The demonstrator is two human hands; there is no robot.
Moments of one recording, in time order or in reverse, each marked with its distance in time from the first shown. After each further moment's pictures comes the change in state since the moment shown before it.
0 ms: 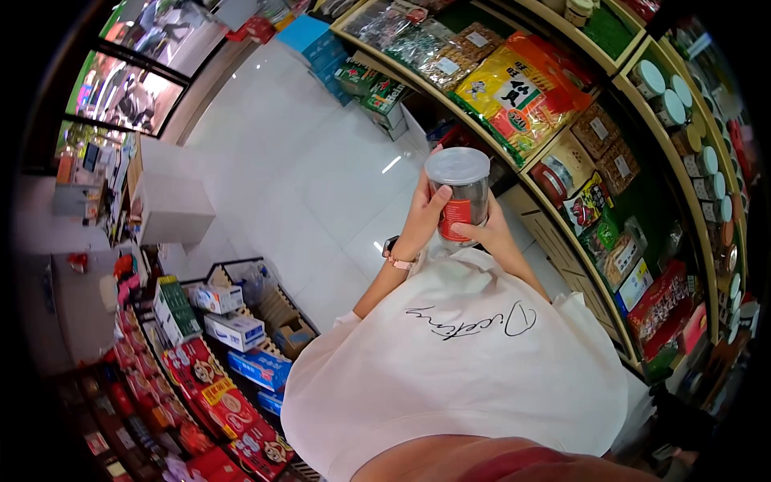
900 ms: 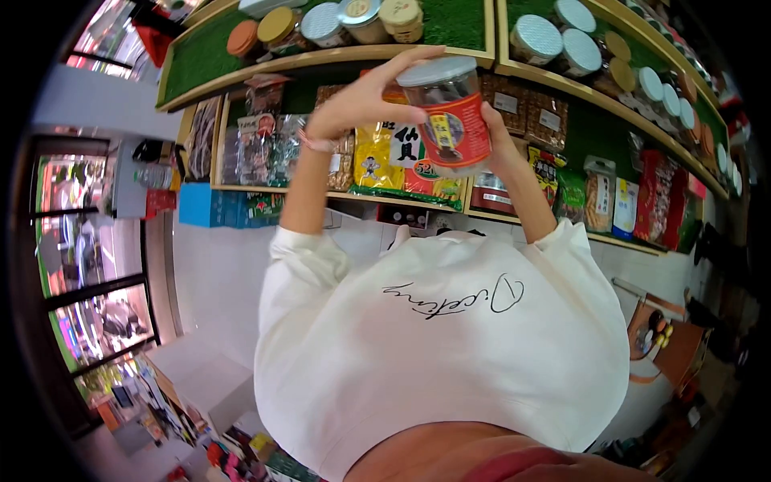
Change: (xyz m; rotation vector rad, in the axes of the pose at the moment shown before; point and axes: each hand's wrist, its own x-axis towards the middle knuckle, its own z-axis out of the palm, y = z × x) left_hand 0.488 -0.005 0.146 0.373 -1.298 0.014; right_hand 0.200 -0.153 -0.264 0.416 0.418 -0.214
